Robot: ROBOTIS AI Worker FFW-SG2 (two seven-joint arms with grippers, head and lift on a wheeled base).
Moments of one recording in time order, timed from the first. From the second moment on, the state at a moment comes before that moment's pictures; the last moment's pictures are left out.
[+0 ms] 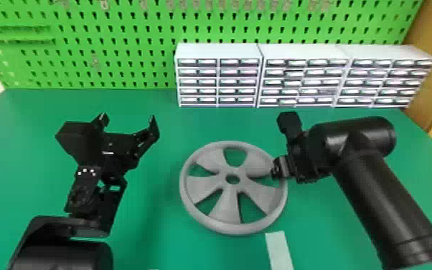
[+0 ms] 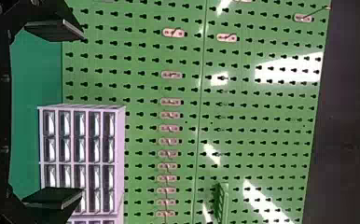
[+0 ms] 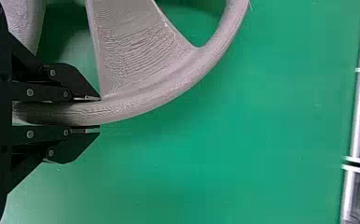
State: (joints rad) left arm 0.04 0.06 -0.05 -1.77 0.10 -0.05 -0.04; right arm -0.65 -0.08 0.25 -1.17 -0.23 1.27 -0.01
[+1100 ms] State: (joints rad) left arm 0.04 0.06 -0.05 -1.77 0.09 -0.05 -0.03; right arm -0.47 -0.08 0.11 -1.53 -0.19 0.95 -0.01
